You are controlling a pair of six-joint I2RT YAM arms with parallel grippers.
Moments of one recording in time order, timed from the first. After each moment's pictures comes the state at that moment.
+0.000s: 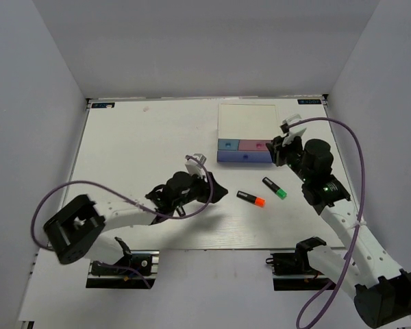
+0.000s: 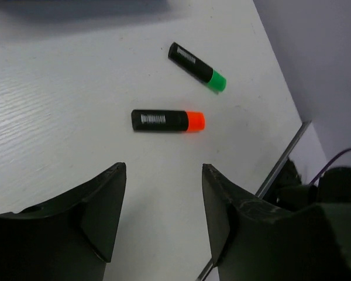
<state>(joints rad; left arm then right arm) -0.92 1.34 0.54 0.48 0.01 -0.68 0.36 0.88 0.77 -0.08 -0.15 -0.11</state>
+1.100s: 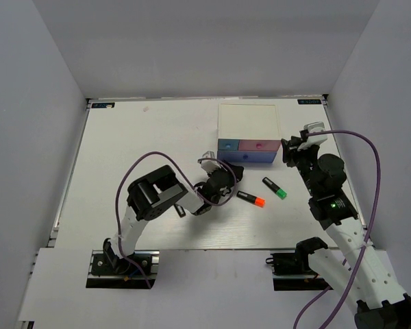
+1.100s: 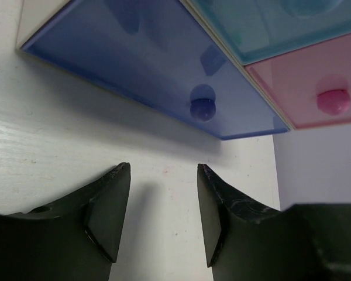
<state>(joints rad) -0.98 2.14 0.94 0.91 -0.52 -1.13 0.33 0.69 0.68 0.02 0.07 -0.09</state>
